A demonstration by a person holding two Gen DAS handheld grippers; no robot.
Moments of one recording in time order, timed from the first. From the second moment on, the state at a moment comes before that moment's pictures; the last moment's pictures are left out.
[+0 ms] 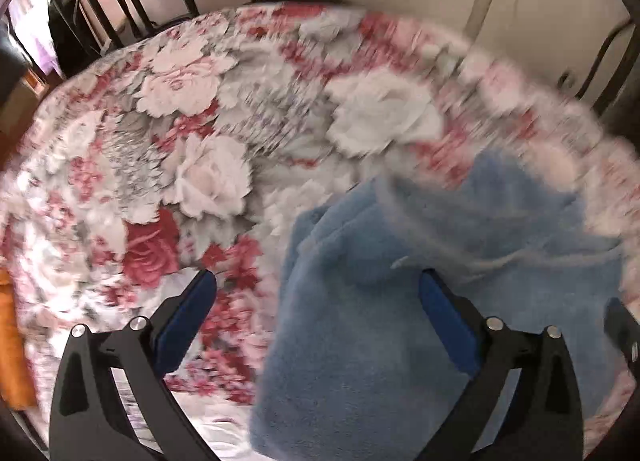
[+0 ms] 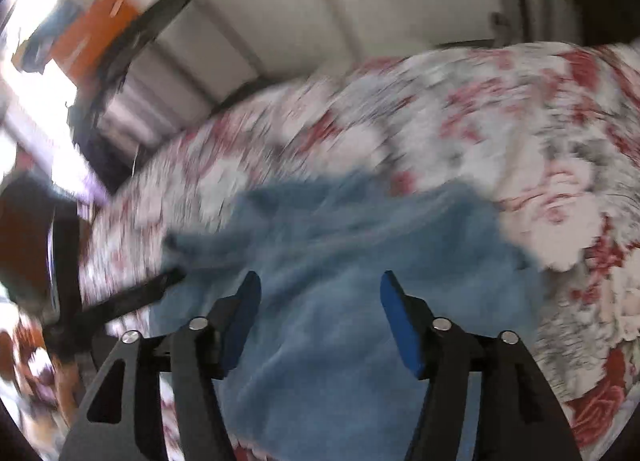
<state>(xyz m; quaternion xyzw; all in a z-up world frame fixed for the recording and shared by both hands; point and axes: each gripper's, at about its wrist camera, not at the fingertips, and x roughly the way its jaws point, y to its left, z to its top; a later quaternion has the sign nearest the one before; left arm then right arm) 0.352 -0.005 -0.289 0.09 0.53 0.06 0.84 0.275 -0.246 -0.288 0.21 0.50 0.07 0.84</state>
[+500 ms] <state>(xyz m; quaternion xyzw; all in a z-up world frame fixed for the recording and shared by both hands) 0.378 0.053 -0.299 -0.01 0.57 0.08 0.82 0.275 -0.199 -0.306 0.09 0.55 0.08 0.82</state>
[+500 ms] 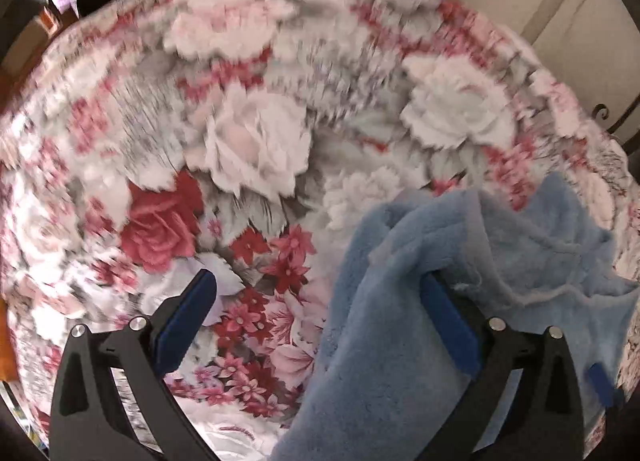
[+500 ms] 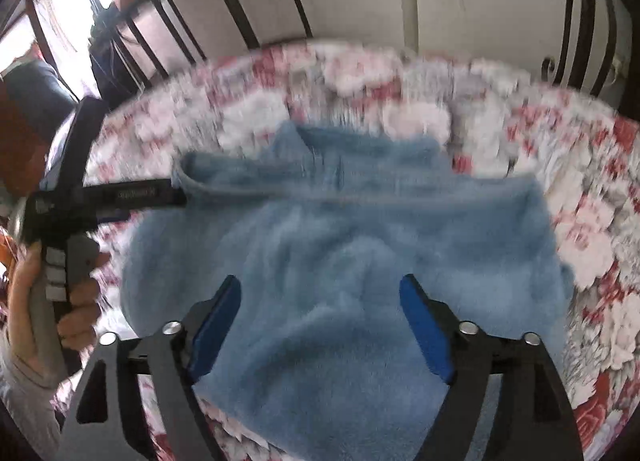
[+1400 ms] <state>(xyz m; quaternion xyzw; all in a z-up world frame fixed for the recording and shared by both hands) 0.420 0.037 -0.292 0.06 0.56 0.08 0.82 0.272 -0.237 -0.312 0.08 0.59 -0.01 0.81</state>
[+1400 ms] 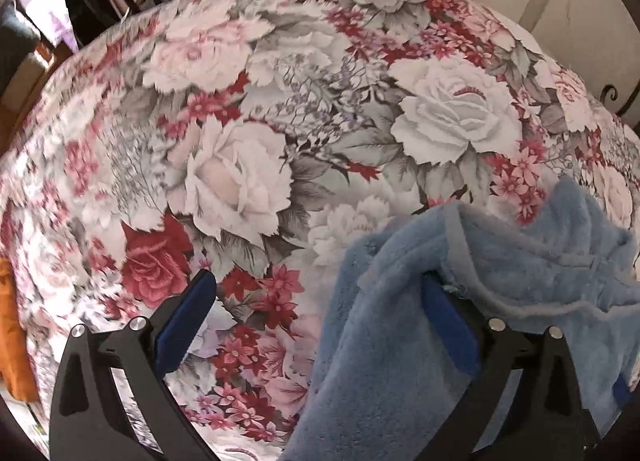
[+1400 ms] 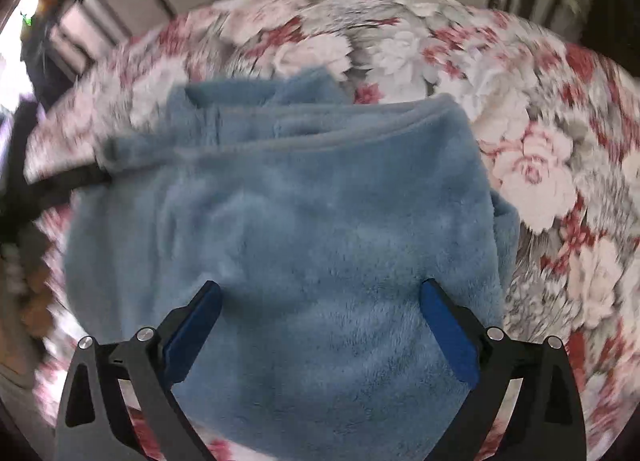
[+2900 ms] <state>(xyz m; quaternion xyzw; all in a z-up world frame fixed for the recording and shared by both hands) 0.307 0.046 -0.298 0.19 0.62 0.05 0.76 0.215 -0.245 -0.296 0.07 0.60 0.00 0.80</state>
